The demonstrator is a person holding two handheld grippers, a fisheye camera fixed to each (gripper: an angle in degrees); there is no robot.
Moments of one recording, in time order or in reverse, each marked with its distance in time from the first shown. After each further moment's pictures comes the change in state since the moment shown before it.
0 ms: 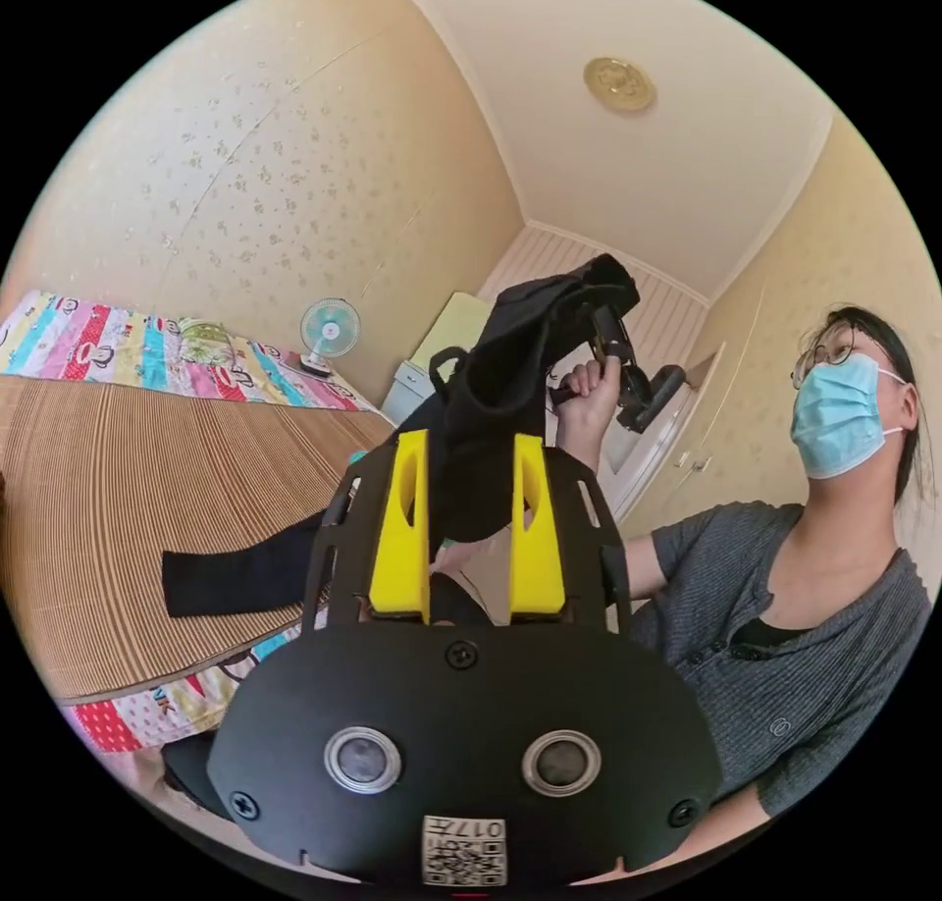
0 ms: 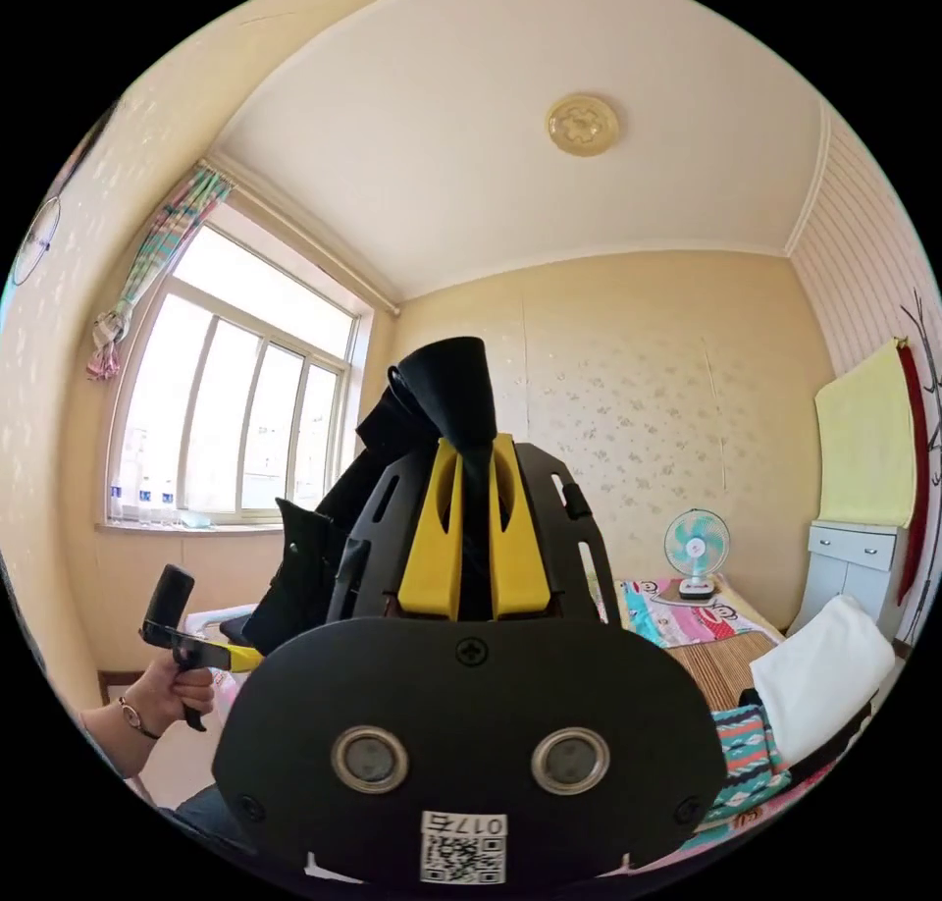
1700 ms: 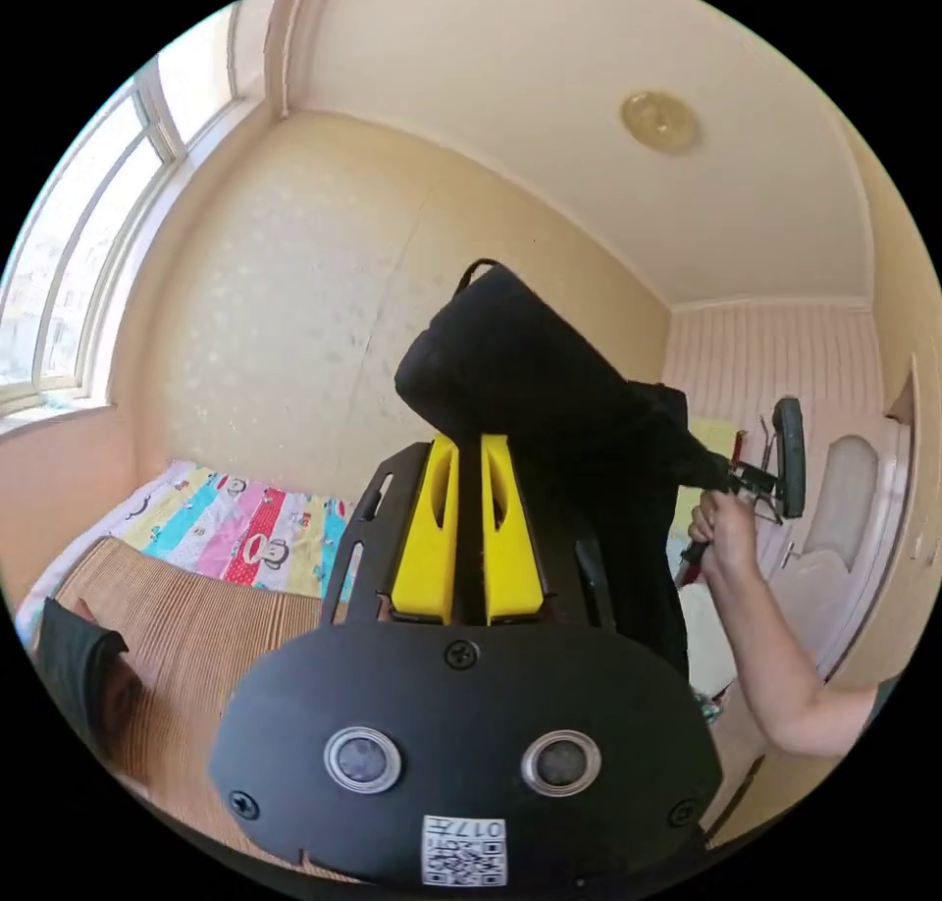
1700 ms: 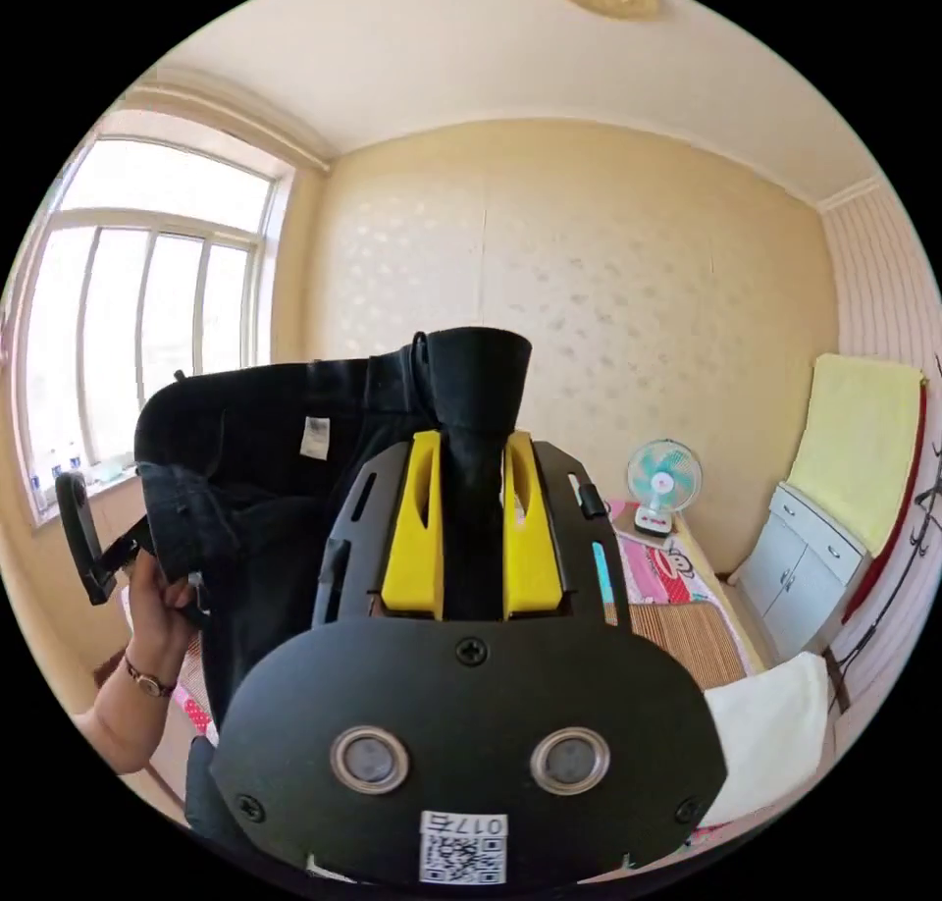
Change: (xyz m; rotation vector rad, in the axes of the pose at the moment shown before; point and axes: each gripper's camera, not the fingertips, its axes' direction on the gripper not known) left arm -0.088 -0.325 0.180 0.282 -0.696 0.089; right arm 0.070 -0.105 0.539 -0.687 0.112 0.051
